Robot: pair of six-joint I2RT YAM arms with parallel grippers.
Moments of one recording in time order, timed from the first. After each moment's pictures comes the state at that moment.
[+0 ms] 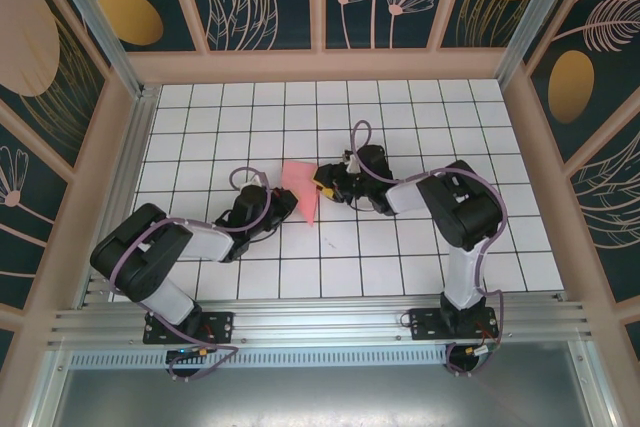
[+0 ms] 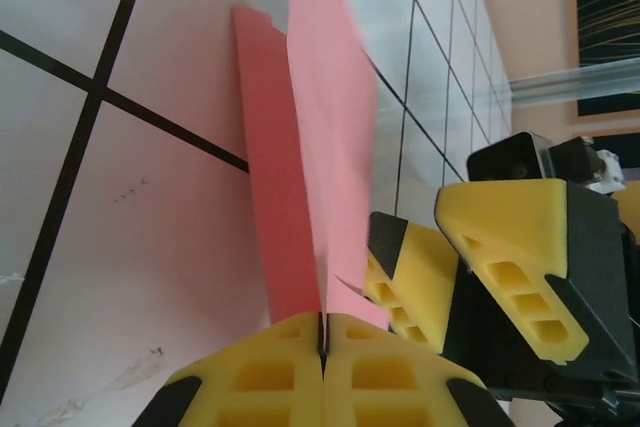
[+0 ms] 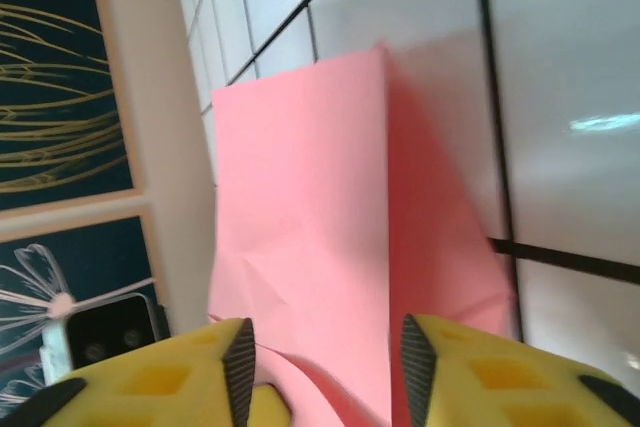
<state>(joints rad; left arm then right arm) -0.64 1.60 0.43 0.70 0.07 -1.23 0.54 1.92 0.84 0.54 -0.61 1.18</state>
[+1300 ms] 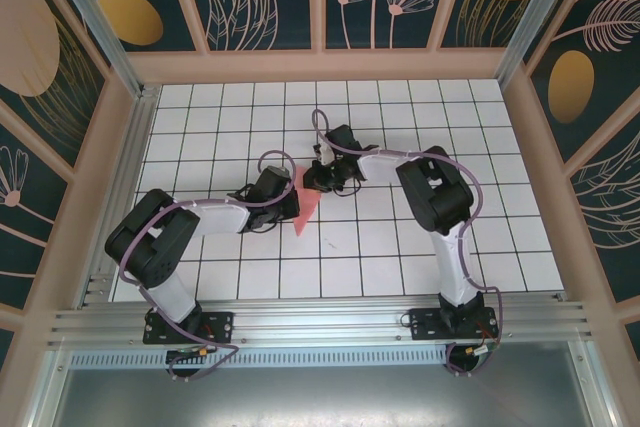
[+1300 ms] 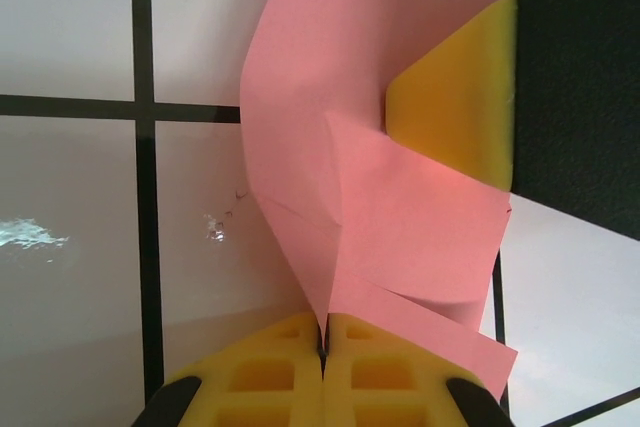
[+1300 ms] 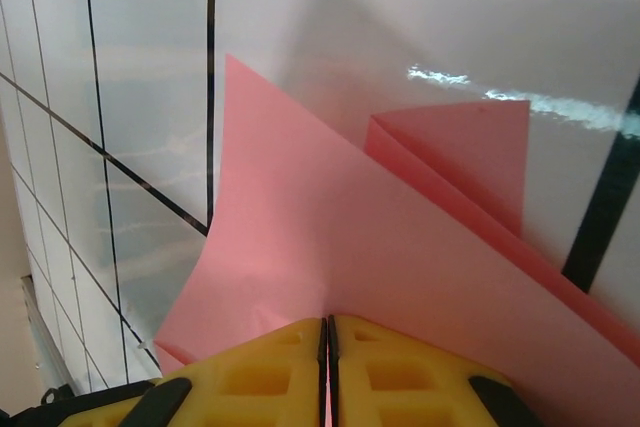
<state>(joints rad) -0.64 1.70 0.74 0.06 0.04 -0.74 0.60 2.16 1.37 -0.21 -0.60 0.61</state>
